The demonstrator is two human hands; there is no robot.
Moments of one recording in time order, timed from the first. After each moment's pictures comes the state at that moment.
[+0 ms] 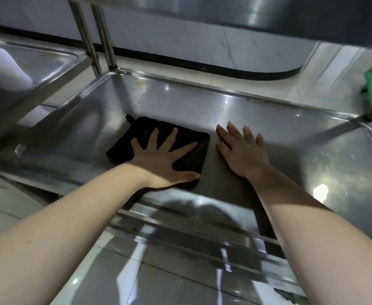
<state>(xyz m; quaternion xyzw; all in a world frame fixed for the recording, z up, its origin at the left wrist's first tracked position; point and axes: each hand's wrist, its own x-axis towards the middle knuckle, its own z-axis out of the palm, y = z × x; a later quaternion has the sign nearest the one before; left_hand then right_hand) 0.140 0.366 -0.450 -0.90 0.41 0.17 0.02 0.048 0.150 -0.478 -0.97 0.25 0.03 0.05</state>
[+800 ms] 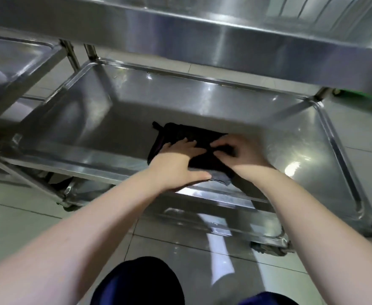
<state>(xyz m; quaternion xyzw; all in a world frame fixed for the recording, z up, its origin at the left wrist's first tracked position) 0.032 0.336 -0.427 -0.83 0.51 0.16 -0.15 -0.083 0.164 -0.430 -0.92 0.16 -0.14 0.33</state>
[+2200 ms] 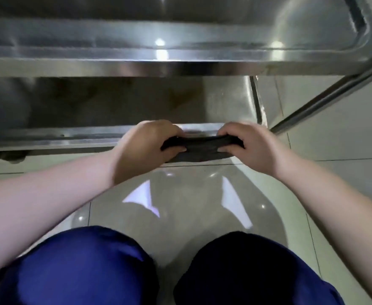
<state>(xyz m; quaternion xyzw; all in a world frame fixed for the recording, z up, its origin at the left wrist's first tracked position) -0.103 0.353 -0.586 -0.71 0.66 0.13 -0.23 -0.301 0.190 -0.577 -0.94 0.20 -0.03 0.28</state>
